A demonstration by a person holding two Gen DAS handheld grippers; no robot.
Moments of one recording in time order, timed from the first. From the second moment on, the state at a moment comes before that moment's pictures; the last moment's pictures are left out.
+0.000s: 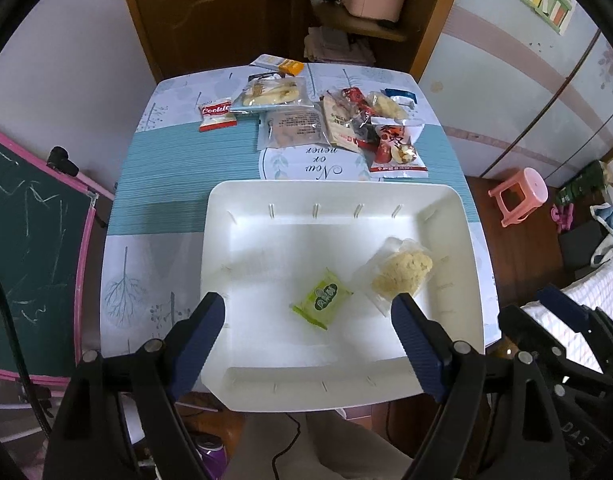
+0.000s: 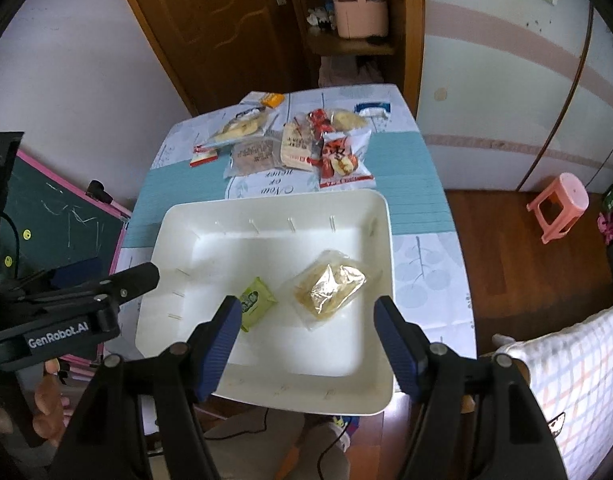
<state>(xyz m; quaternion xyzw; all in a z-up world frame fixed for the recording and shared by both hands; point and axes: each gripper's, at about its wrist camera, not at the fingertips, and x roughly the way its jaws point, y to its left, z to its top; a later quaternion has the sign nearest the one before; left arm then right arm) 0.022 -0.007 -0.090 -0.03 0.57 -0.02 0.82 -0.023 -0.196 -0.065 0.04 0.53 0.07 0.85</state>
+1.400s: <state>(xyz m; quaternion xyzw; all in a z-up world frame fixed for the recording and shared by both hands) 0.044 -0.002 0.068 0.01 0.36 -0.01 0.93 0.010 -0.197 0.058 -0.04 0.30 0.09 0.95</state>
